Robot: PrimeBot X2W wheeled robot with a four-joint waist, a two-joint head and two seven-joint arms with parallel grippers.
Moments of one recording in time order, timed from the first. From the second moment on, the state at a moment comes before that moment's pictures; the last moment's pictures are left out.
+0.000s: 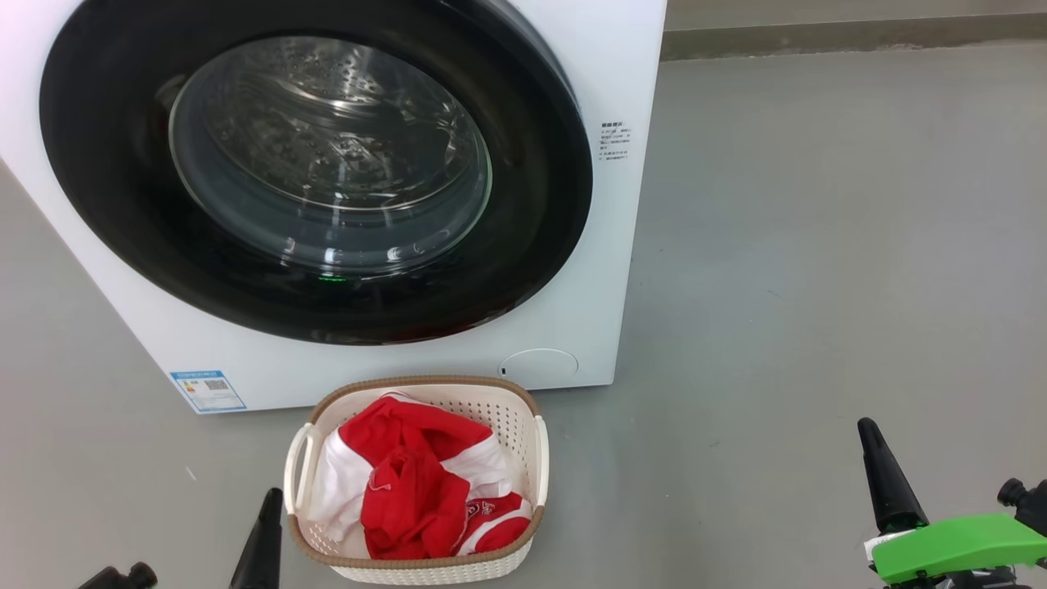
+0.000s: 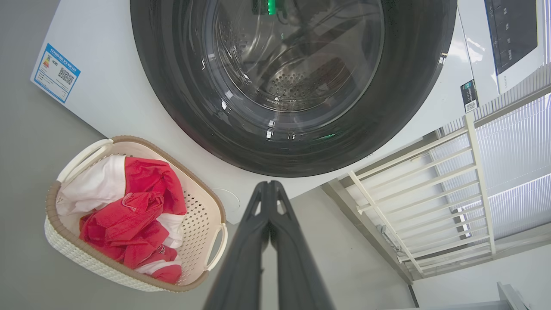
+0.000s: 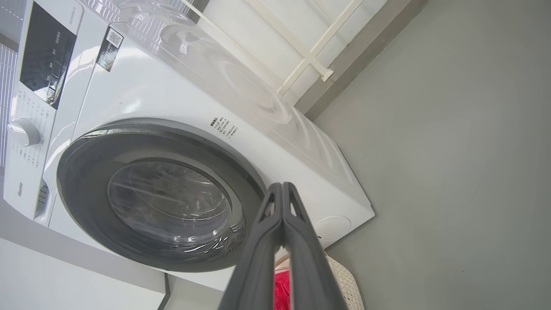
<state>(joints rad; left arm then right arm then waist) 0.01 0.04 0.02 0.22 -1.02 -0.08 -0.04 0.04 -0.03 -0.09 0.22 1.03 0.13 -0.06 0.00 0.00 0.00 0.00</state>
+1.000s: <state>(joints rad) -0.03 0.04 0.06 0.25 -1.35 -0.10 0.05 -0.01 -0.04 -0.10 0.25 1.37 0.13 0.03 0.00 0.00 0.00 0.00</state>
